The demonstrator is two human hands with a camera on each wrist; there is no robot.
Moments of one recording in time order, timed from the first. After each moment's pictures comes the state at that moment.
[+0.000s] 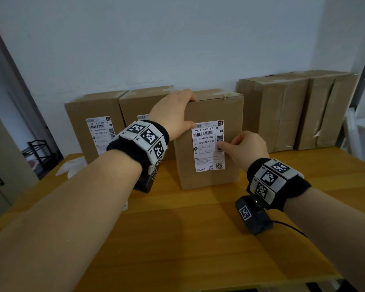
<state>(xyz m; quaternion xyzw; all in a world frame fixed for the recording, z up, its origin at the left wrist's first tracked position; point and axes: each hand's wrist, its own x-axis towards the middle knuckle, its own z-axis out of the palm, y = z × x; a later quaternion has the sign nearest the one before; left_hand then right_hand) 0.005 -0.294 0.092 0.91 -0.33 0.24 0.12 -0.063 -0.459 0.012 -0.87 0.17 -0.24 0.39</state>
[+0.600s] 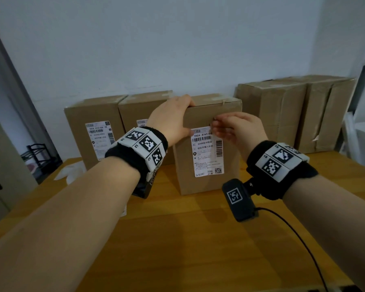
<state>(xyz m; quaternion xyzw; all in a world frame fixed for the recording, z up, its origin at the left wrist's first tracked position) 0.000 -0.294 0.093 0.91 -0.32 0.24 0.12 -0.058 -0.453 0.055 -0.61 0.02 -0.23 0.76</state>
